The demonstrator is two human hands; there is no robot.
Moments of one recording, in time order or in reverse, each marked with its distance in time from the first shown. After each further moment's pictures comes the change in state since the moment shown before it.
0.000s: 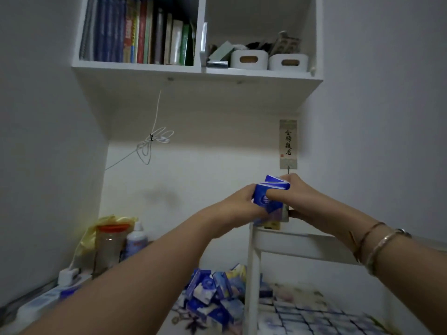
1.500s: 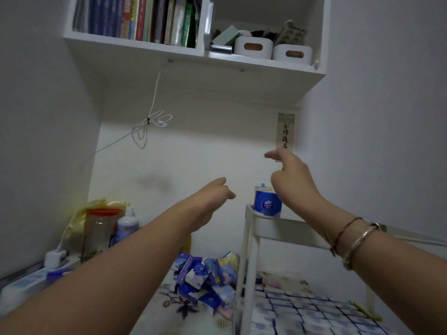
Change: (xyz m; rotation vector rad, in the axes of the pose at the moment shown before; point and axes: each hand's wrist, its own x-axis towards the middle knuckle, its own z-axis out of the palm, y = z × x) left_hand 0.014 -0.046 -0.025 -0.158 0.253 -0.218; right_hand -0.021 -0.024 0.025 -0.271 0.385 -0.279
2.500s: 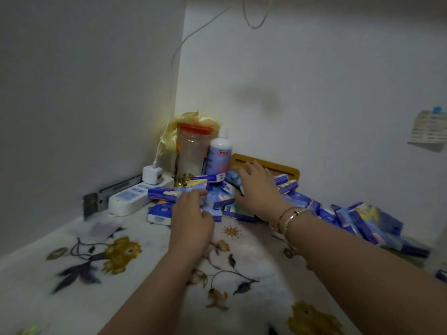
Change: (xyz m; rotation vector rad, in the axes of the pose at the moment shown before) left_hand -0.030 -0.322 -0.168 0.409 0.629 -0.126; right_hand -0.024 0.072 0.429 -0.547 -0.607 -0.352
